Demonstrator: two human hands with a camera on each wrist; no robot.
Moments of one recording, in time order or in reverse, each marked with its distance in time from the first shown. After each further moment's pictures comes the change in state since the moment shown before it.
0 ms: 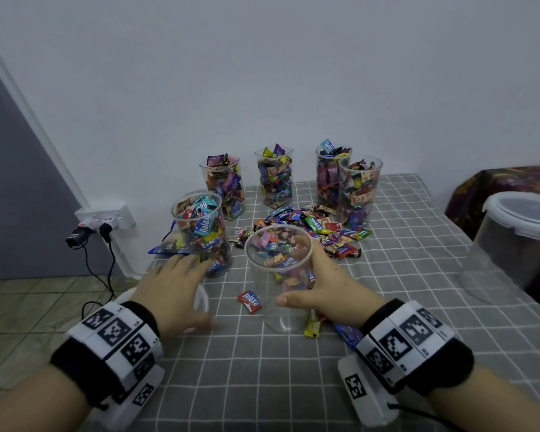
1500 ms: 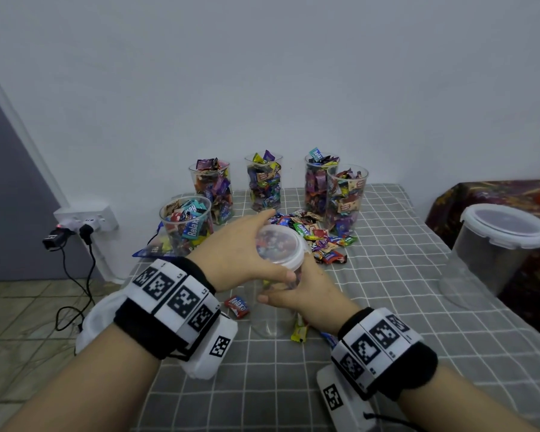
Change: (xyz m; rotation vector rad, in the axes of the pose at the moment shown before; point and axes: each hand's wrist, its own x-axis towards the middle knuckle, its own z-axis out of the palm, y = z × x) left_hand 0.025 0.066 -0.064 -0.769 0.190 0.333; right_hand 0.012 0.021 0.016 0.290 0.111 -0.019
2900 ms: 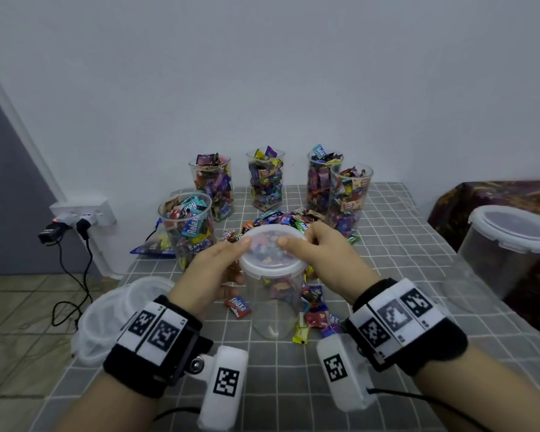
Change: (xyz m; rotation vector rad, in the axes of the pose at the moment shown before) left_hand -0.014 -0.038 0.032 -1.033 0.212 -0.307; right_hand 0.014 -0.047 -0.019 -0.323 0.245 0.123
